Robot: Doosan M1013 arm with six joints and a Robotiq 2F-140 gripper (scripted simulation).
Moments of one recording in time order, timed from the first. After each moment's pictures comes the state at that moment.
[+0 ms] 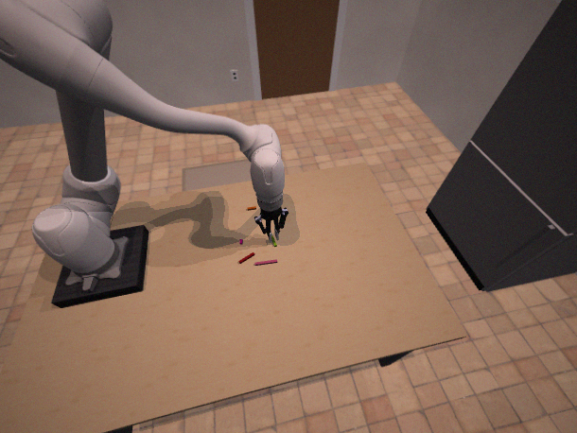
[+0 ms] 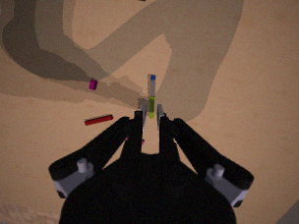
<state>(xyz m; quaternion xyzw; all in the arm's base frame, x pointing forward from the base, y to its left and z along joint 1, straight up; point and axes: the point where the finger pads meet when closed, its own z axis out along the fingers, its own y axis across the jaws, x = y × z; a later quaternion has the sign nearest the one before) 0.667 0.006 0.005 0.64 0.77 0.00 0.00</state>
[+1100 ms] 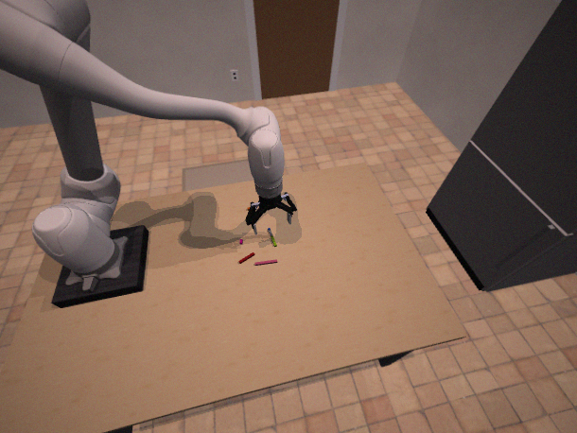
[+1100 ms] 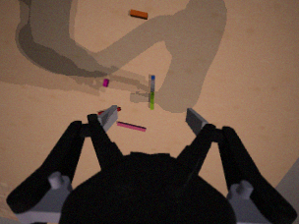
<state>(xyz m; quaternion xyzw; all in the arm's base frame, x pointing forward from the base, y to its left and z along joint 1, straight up) 0.667 0.006 0.072 0.64 0.77 0.00 0.00</state>
